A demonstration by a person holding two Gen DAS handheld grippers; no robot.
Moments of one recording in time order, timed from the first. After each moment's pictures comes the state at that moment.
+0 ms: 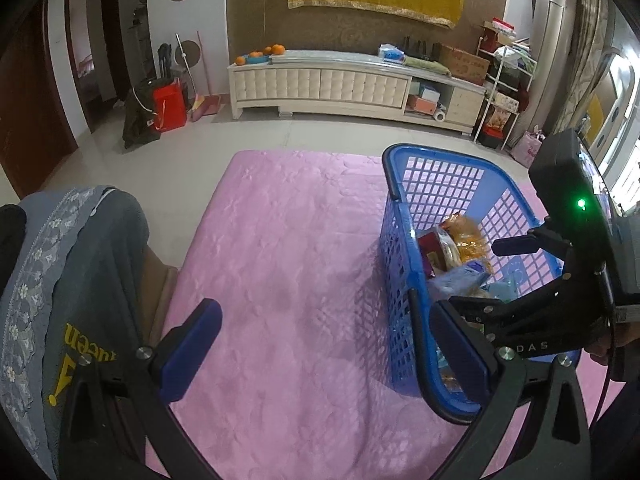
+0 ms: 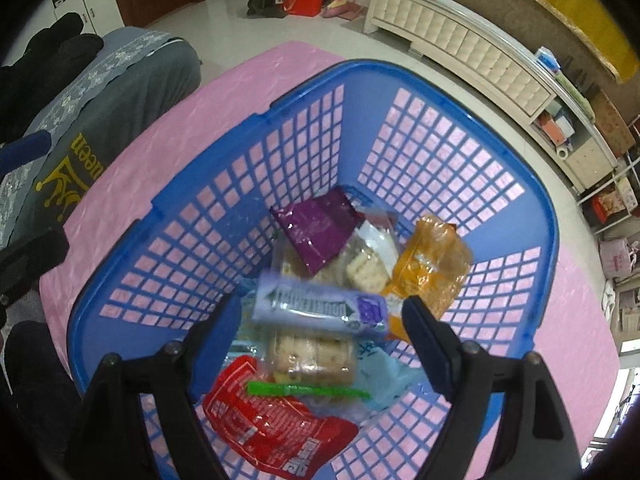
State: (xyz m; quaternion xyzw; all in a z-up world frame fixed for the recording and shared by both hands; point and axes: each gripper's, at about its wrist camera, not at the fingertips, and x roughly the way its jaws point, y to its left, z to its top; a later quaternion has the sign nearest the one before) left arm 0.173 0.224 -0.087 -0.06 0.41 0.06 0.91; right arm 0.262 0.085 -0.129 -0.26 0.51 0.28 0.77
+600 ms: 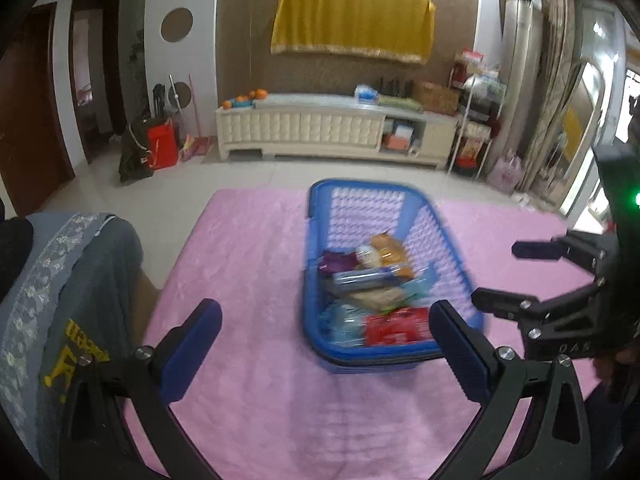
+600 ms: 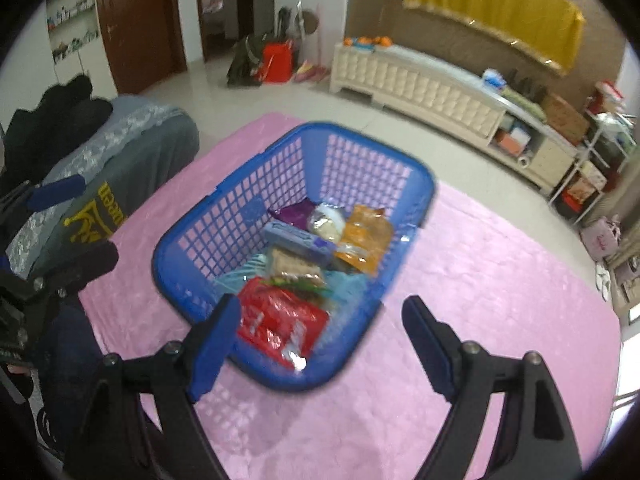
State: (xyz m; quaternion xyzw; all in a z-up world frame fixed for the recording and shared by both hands) left arm 0.095 0.139 -0.035 -0.06 0.33 0.04 0.94; right arm 0.161 -0.026 -0.048 -0.17 0.40 0.27 0.86
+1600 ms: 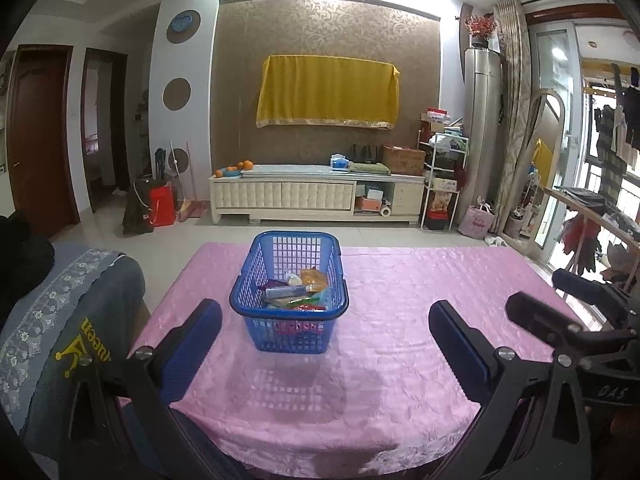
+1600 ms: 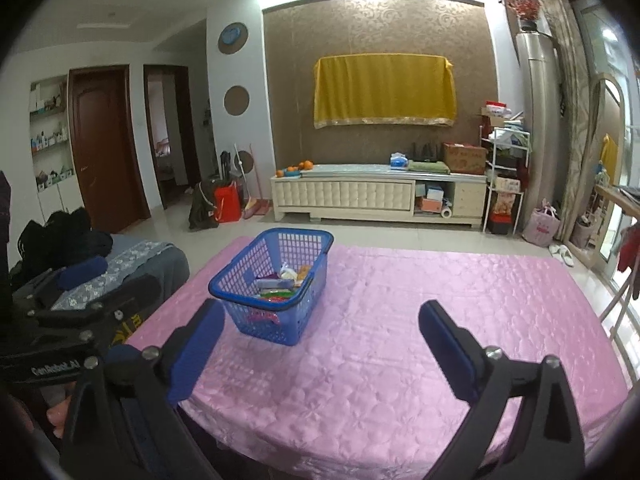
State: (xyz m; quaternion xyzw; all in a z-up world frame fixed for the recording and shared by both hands) left arm -0.059 0.007 0.016 -0.03 0.21 0.04 0.98; right arm -0.025 -0.154 0.013 -0.01 0.20 0.19 0.96
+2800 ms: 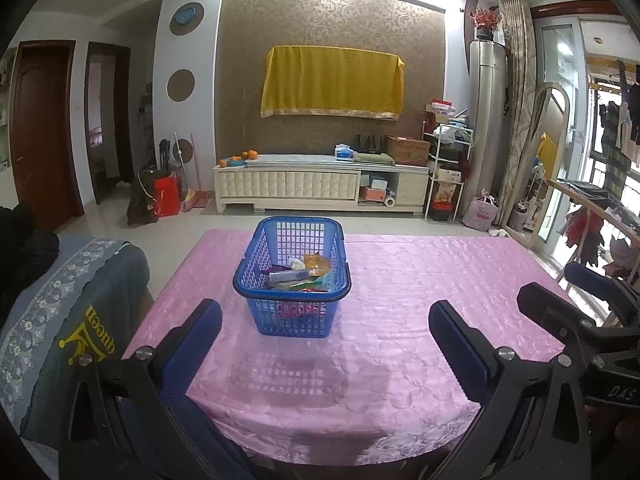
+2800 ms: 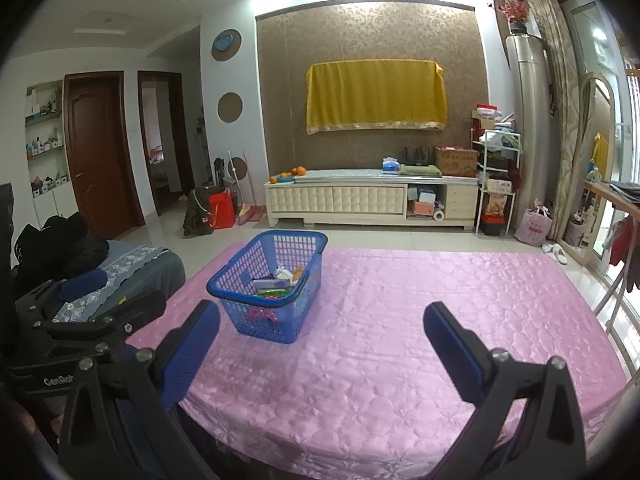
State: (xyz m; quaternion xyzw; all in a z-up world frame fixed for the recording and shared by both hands) left arm -0.072 0.005 0.011 -0.04 0.23 0.05 0.97; right arm -0.048 -0.158 0.013 -0.01 0.20 0.18 0.96
